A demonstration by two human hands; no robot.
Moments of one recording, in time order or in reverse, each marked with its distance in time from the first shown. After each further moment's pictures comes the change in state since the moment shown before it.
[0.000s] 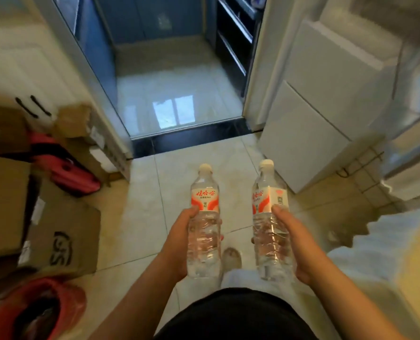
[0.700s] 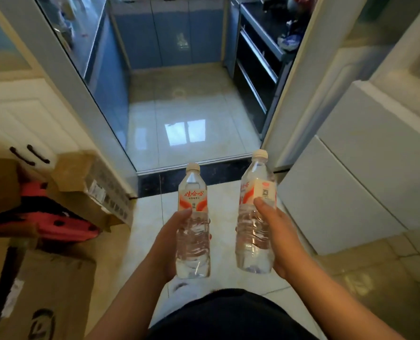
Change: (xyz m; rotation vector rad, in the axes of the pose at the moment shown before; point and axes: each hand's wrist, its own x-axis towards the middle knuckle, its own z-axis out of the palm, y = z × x) left_hand 0.205 0.253 0.015 0.023 -0.022 0.080; right_hand 0.261 -0.197 0.137 -0.059 -0.020 -0.120
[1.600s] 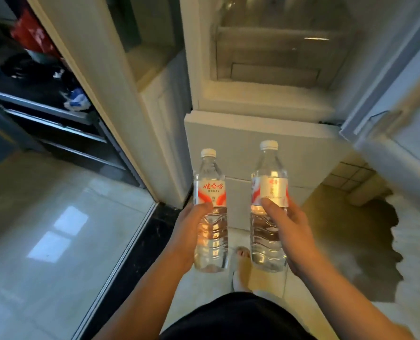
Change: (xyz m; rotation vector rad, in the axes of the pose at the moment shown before) left_hand 0.348 0.109 0.304 0.814 -0.645 -0.208; right_hand 0.174 -0.148 -0.147 0.370 0.954 -0.319
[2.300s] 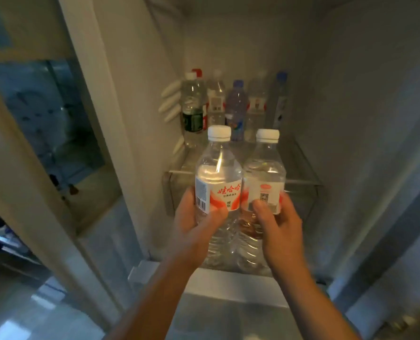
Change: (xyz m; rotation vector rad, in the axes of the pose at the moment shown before) left_hand 0.190 0.262 0.180 0.219 -0.143 0.894; right_hand 0.258 -0.227 -0.006 0.083 0.053 -0.697
